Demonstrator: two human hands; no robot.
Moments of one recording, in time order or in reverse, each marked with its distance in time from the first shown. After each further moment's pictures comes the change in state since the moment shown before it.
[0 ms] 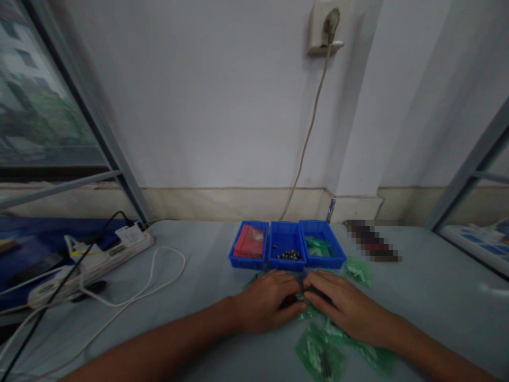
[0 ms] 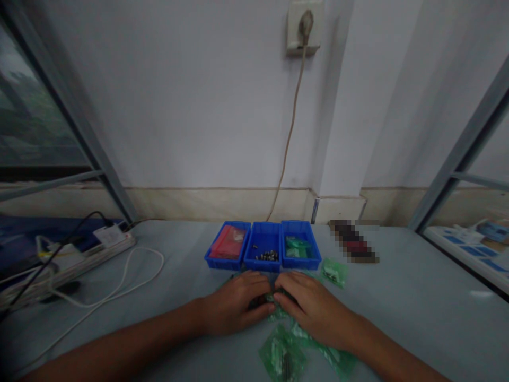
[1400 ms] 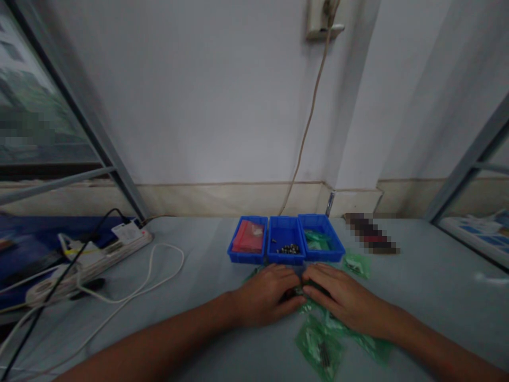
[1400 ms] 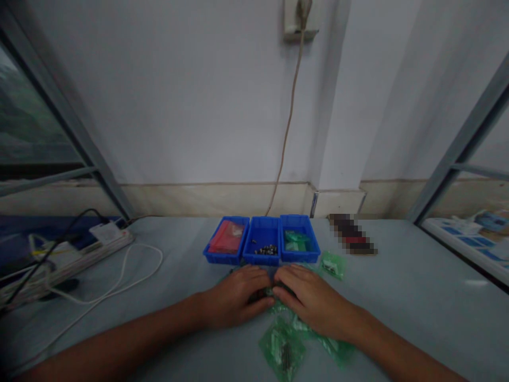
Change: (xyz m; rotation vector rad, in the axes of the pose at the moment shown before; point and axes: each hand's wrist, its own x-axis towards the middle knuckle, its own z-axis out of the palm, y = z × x) left_hand -0.002 0.000 0.001 -0.017 -0.020 -0.018; right_hand 0.000 -0.002 -0.001 -0.019 -0.011 -0.010
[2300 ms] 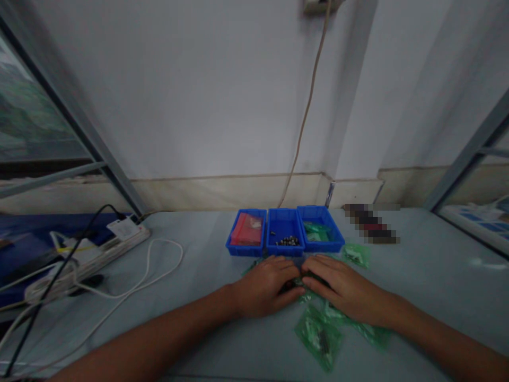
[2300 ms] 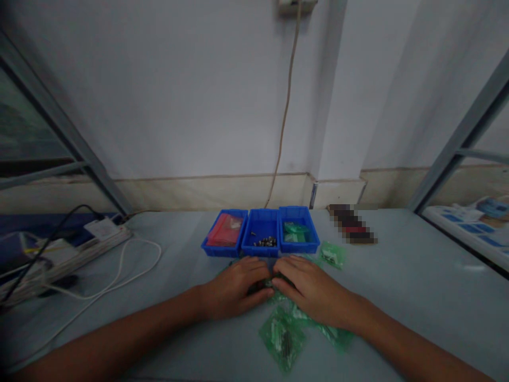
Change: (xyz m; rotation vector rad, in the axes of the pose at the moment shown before) left_hand 0.001 0.000 -0.001 -0.011 -0.006 0.023; right_hand 0.000 -0.003 -0.002 -0.017 -0.030 -0.005
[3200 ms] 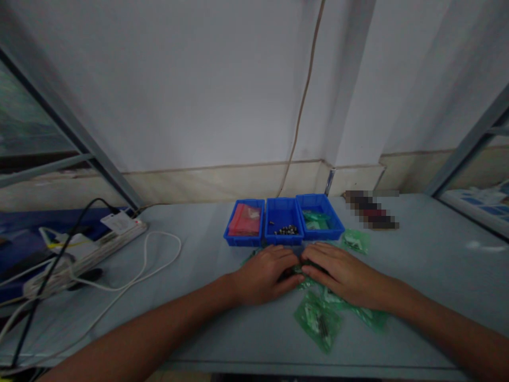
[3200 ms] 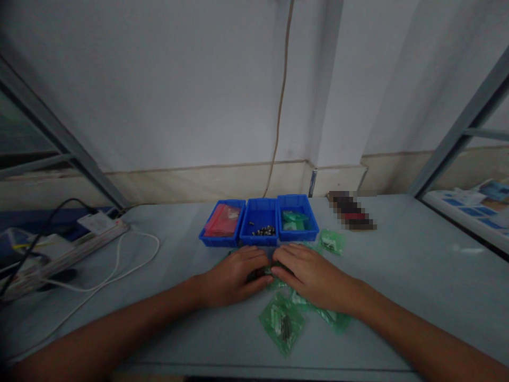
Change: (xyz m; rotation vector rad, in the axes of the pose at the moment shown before) left_hand 0.000 0.003 -0.003 -0.005 -0.026 -0.022; right_hand 0.001 -0.002 -0.003 -0.067 -0.006 -0.037
